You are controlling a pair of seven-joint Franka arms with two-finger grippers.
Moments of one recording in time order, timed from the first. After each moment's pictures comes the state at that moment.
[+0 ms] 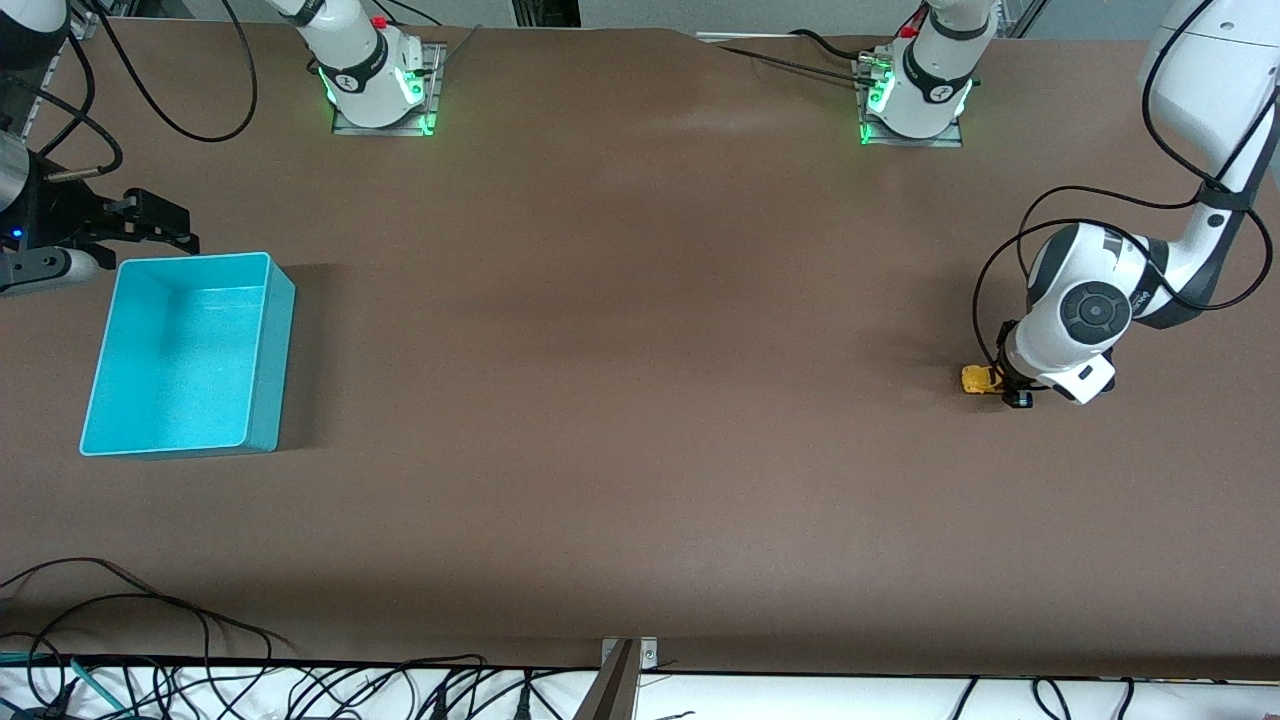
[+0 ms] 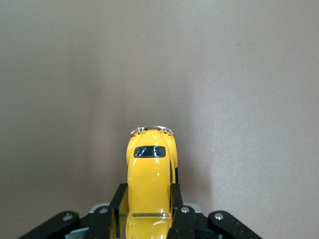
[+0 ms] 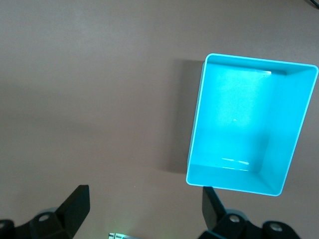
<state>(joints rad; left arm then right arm) 0.48 0.49 -0.41 -2.08 0.61 2.36 -1.94 0.11 0.07 -0.13 -1.57 0.04 1.54 -0.20</state>
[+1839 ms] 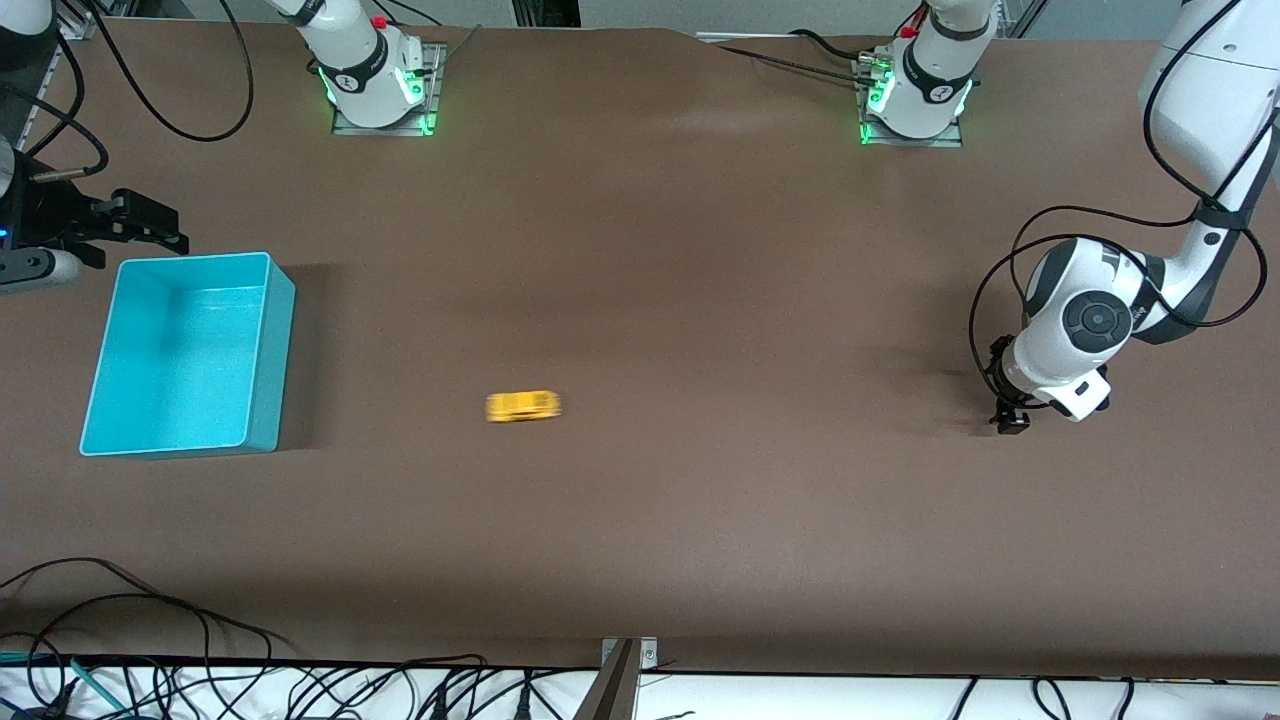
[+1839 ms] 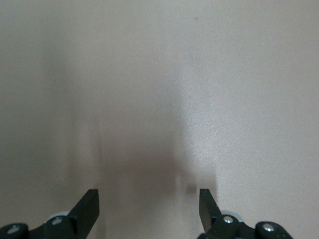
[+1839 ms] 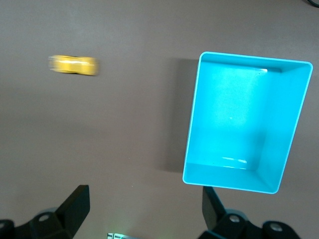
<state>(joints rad) 0.49 0.56 -0.45 -2.02 0.62 2.43 -1.92 0.11 0.07 -0.14 -1.57 0.04 1.54 -0.21</state>
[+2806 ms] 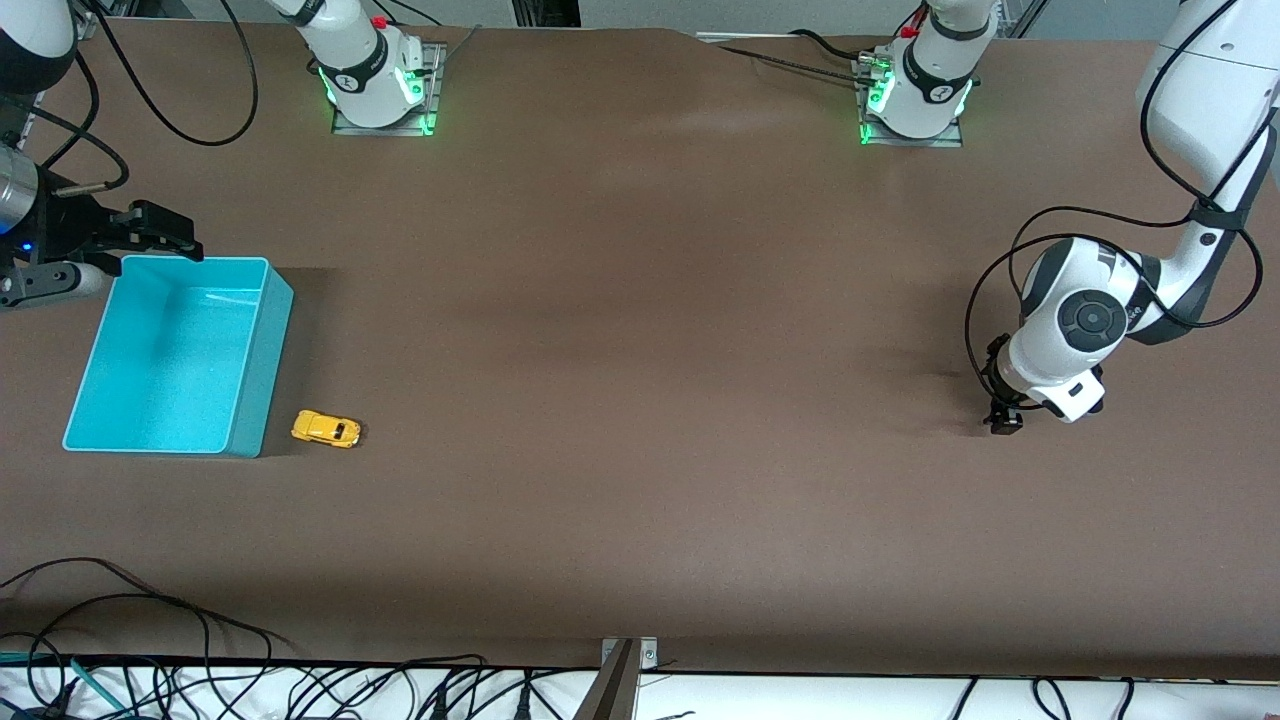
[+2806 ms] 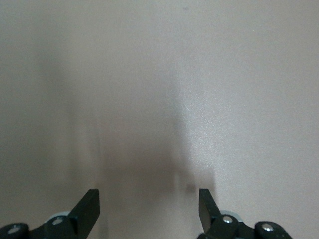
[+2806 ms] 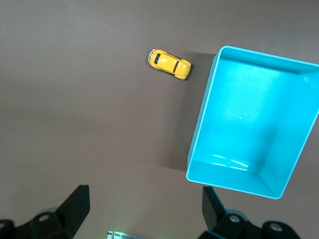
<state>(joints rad) 0.49 0.56 -0.46 -2.02 0.62 2.43 -1.89 0.11 0.10 -0.13 -1.57 0.04 1.54 -0.21</state>
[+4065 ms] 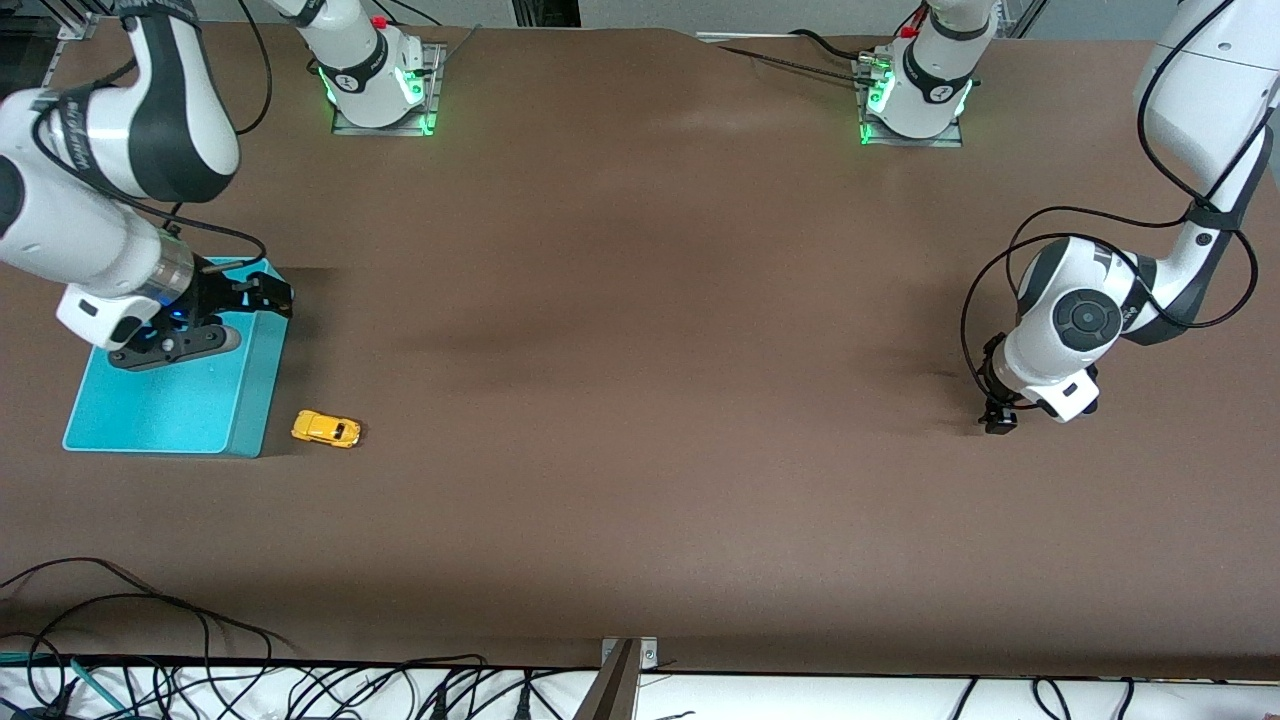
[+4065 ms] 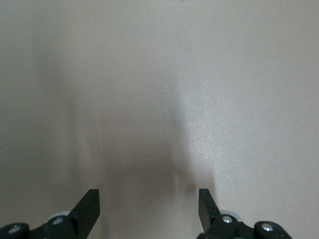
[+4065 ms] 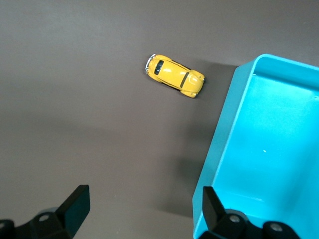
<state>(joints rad) 0.49 0.56 -0.47 -2.02 0.62 2.43 -1.88 0.16 0.13 -0.13 -1.97 0.02 2.03 -0.21</state>
